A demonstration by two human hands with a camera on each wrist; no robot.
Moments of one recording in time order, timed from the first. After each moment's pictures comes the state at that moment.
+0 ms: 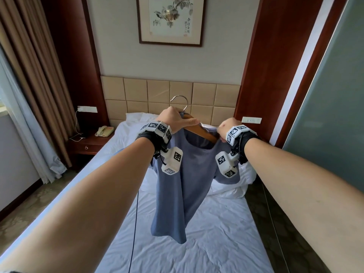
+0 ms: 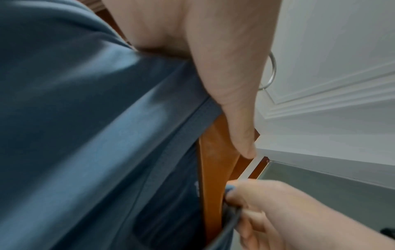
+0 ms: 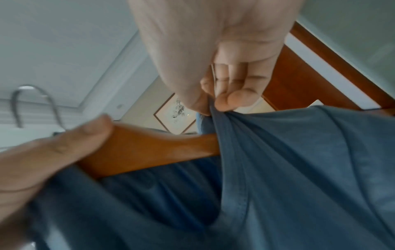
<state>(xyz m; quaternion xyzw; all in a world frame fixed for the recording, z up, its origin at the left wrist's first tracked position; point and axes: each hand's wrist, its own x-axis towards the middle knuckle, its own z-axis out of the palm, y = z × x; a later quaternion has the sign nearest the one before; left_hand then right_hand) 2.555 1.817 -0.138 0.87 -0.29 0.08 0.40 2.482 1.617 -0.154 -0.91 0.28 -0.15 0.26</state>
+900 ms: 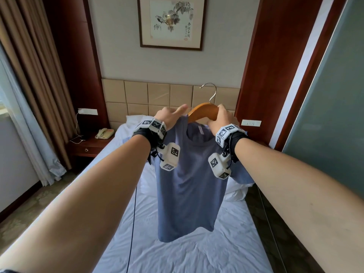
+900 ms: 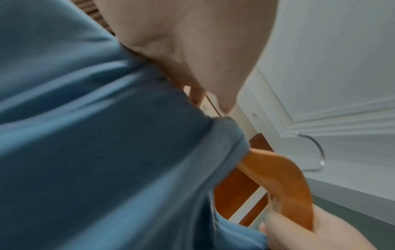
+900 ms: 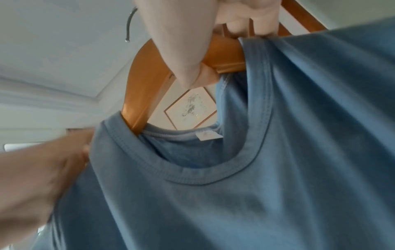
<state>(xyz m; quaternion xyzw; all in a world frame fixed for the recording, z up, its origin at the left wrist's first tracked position) 2.564 1.833 -0.126 0.89 -0.22 0.04 0.40 2.478 1.654 -0.129 -0.91 0.22 -0.30 0.18</state>
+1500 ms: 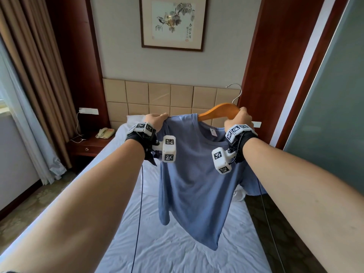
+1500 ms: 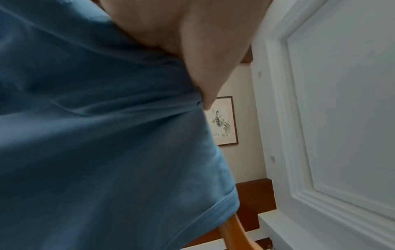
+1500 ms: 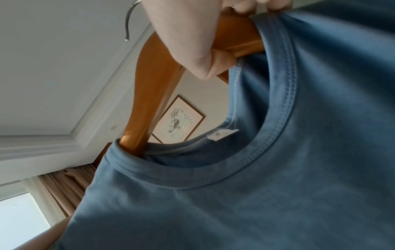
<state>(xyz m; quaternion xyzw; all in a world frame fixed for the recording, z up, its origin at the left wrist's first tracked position) 2.585 1.861 -0.150 0.85 -0.10 0.04 0.52 2.459 1.629 -0.130 -0.83 0.35 -0.36 0.26</state>
